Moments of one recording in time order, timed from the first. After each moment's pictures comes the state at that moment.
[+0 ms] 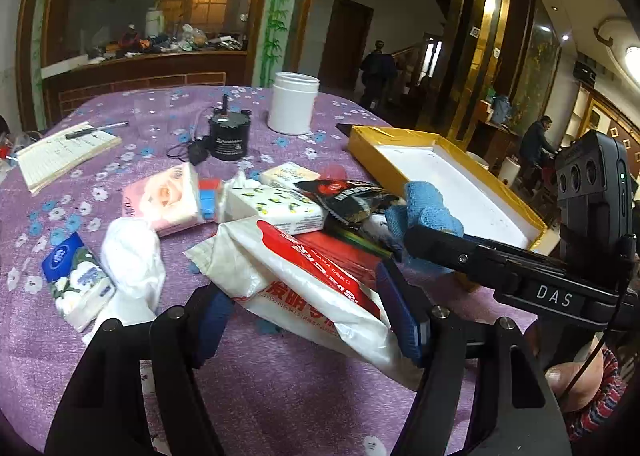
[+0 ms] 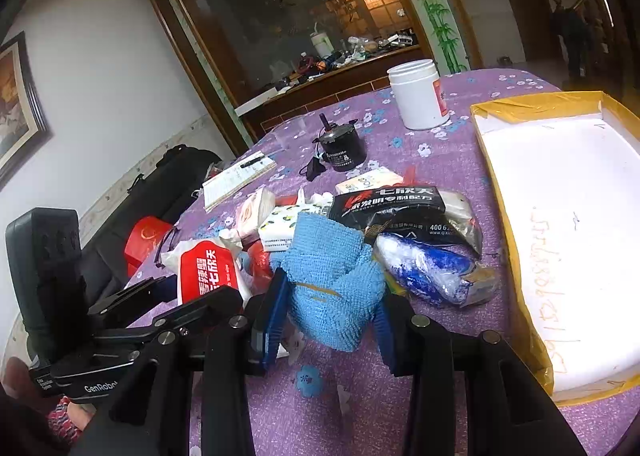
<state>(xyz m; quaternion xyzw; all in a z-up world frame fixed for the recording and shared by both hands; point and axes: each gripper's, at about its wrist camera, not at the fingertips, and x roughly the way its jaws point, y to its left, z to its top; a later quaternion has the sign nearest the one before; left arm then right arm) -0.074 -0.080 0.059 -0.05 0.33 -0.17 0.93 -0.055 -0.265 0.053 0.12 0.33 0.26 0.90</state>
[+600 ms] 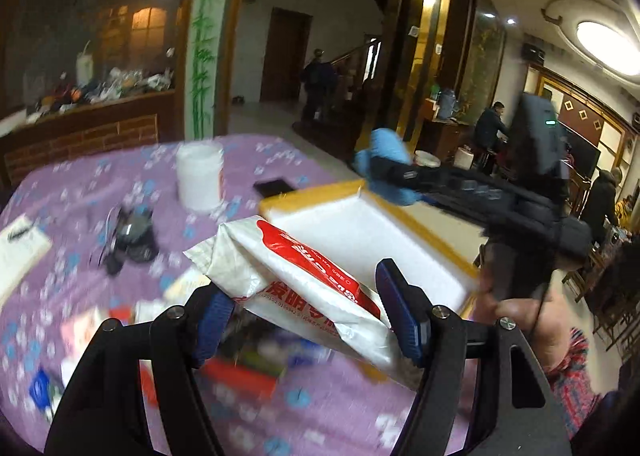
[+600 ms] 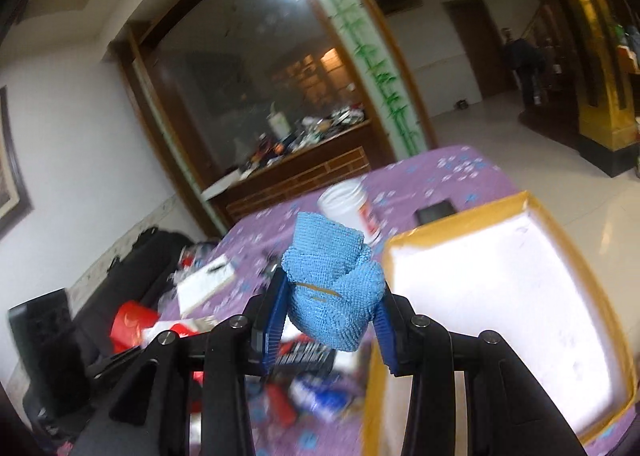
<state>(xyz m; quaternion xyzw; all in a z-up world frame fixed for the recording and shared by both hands) -0.022 -0.169 0.162 -0.01 0.28 -0.26 0.92 -0.005 -0.377 0.154 0.19 0.24 0.17 0.94</state>
